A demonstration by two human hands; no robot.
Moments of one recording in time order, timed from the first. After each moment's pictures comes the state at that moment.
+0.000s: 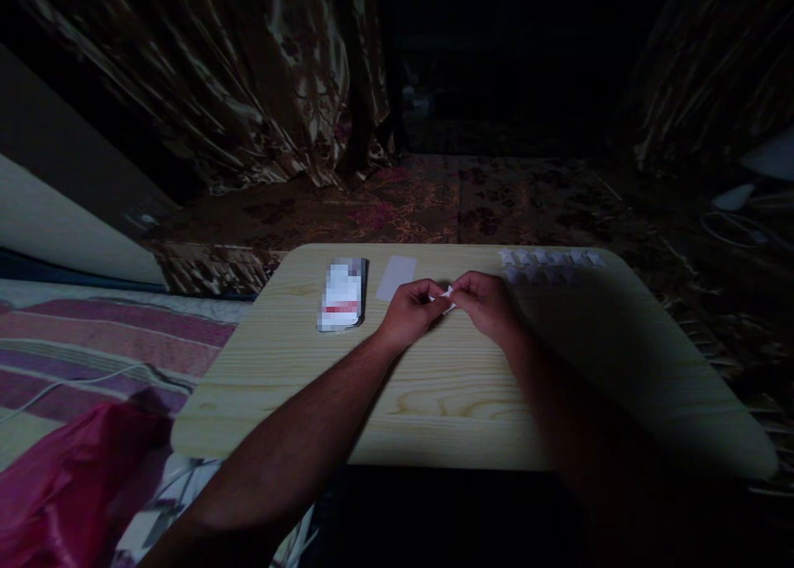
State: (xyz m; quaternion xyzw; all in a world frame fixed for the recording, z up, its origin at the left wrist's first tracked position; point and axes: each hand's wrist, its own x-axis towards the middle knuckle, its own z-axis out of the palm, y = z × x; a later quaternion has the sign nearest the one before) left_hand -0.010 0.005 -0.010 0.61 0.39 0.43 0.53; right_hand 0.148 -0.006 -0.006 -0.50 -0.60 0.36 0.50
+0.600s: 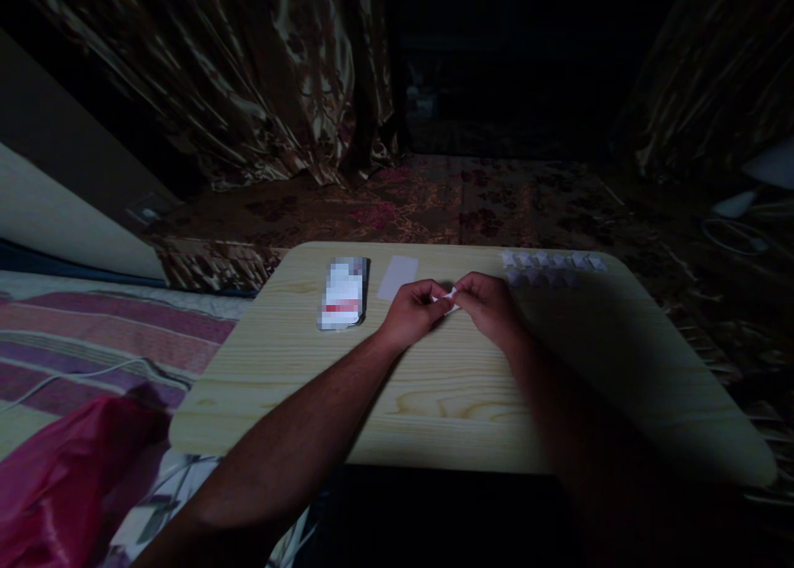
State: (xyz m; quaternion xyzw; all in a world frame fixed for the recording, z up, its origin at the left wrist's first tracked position) left_hand -0.011 0.004 -0.008 0.62 0.38 0.43 0.54; right_hand 0.150 -0.009 -0.003 -0.50 -0.61 0.36 0.50
